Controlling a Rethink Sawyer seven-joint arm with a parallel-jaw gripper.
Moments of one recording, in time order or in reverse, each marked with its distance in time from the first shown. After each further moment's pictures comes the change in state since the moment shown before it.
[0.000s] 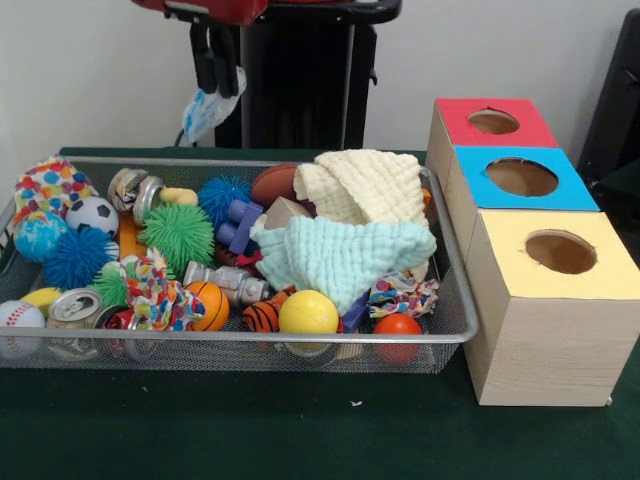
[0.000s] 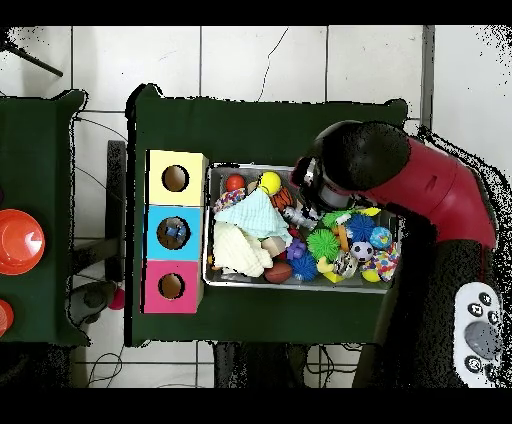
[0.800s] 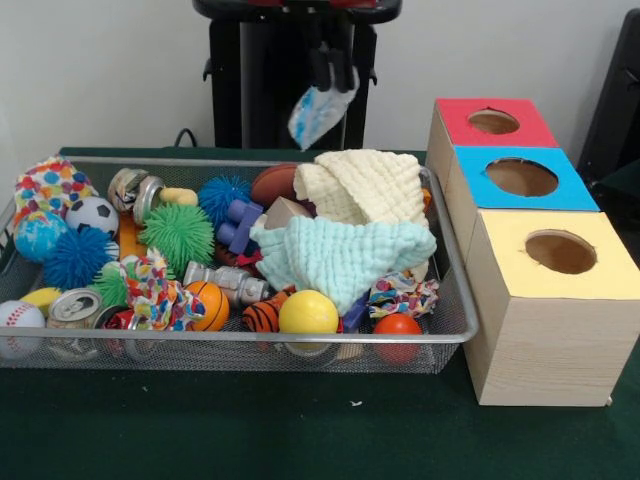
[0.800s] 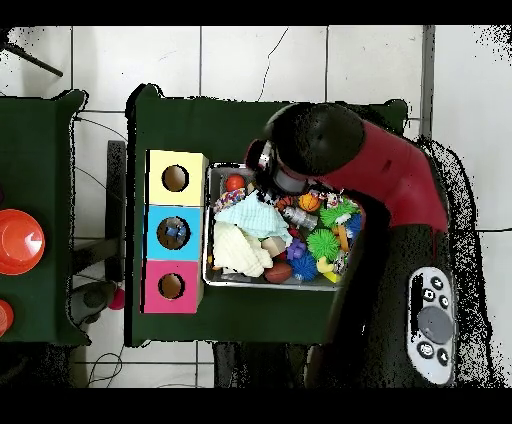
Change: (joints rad) arm 0.092 0.004 0.008 -0.003 0.129 0.000 0.020
